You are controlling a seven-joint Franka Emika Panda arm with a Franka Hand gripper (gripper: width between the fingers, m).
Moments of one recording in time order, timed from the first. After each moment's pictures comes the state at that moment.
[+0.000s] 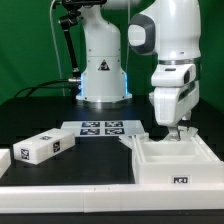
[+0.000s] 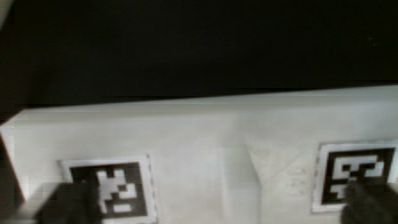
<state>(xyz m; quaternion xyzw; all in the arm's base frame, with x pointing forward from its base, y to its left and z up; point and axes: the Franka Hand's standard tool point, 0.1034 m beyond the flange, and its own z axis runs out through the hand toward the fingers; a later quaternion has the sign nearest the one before) 0.387 0.155 0.010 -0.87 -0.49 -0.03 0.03</state>
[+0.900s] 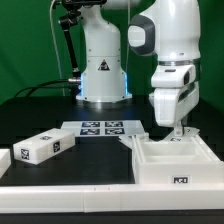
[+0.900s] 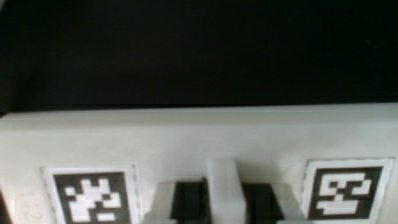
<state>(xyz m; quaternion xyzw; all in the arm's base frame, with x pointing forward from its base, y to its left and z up) 0.387 0.155 0.009 -0.87 -0.49 -0.03 0.03</state>
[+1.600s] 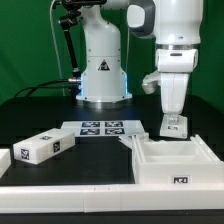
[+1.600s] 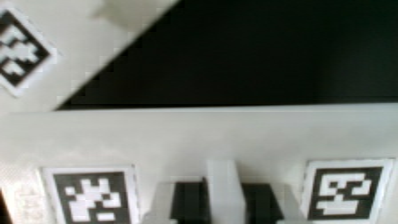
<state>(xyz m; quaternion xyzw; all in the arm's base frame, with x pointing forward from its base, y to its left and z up) 0.405 0.131 0.044 -0.79 -0.61 0.00 0.01</state>
